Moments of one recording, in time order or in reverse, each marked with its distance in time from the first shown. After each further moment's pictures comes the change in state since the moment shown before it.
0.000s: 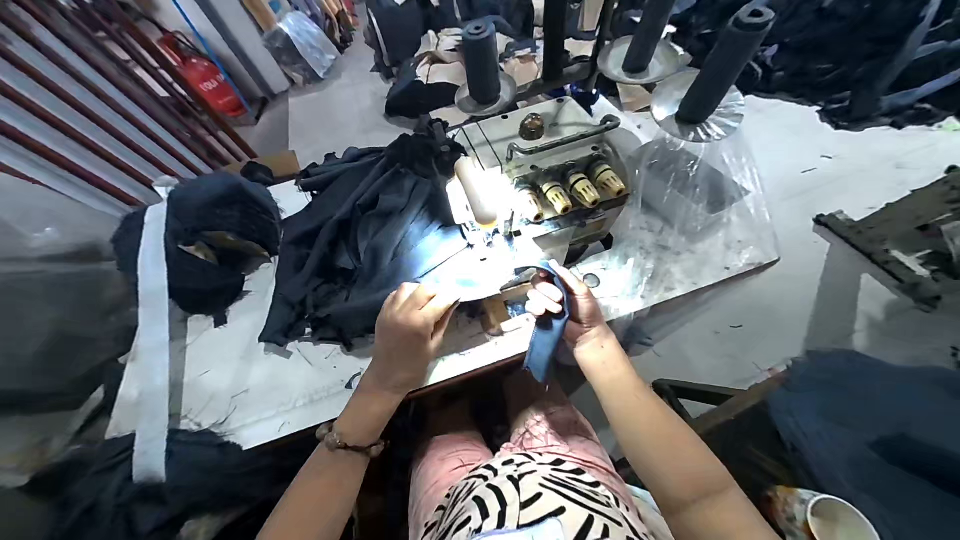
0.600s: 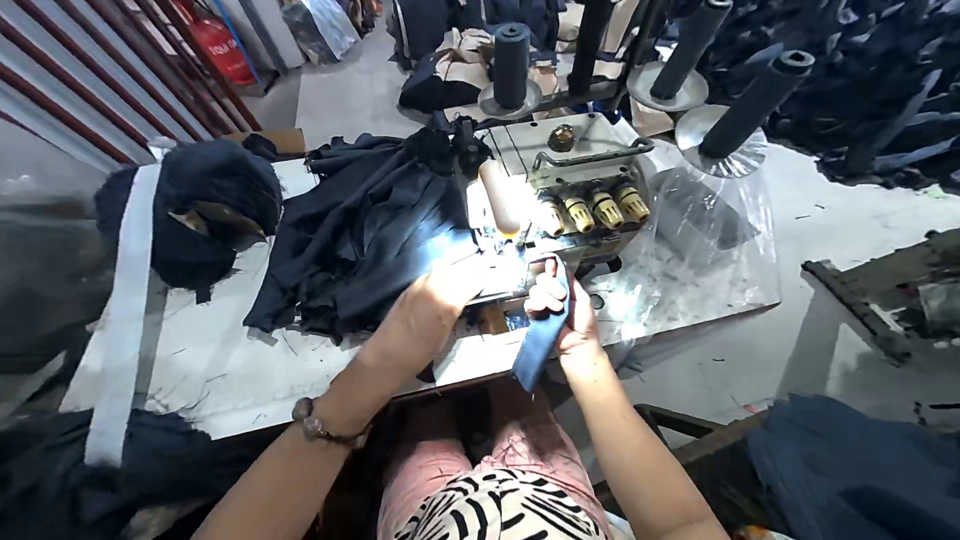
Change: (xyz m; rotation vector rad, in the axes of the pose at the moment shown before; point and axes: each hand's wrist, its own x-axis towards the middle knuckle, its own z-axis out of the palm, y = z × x) left_hand 0.038 0.004 -0.011 -0.004 -0.283 0.136; right_hand 0.018 0.006 0.008 0.219 0.026 -0.099
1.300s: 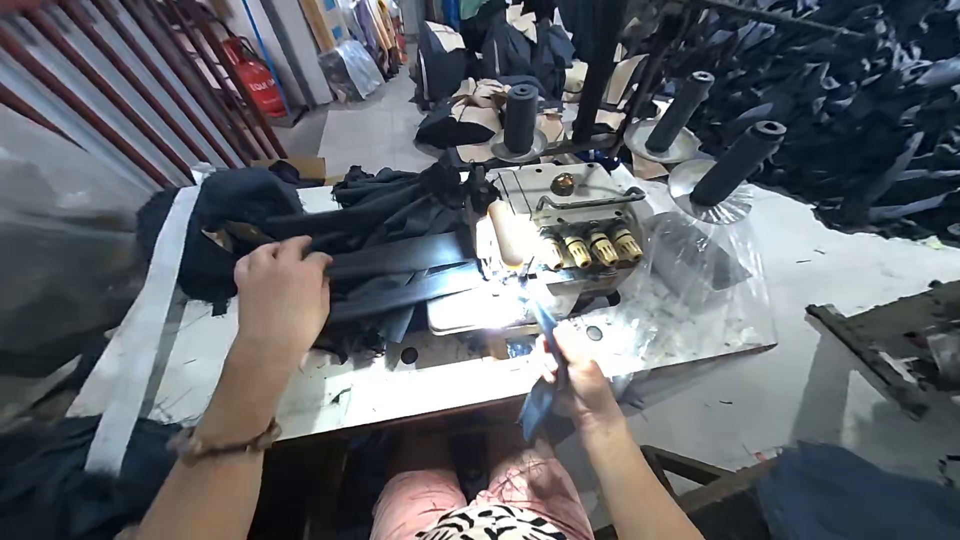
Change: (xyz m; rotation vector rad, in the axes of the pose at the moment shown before) left_hand -0.042 -0.066 -0.090 0.233 0.018 -0.621; right_hand -0.041 0.007 0.025 -0.631 0.165 0.021
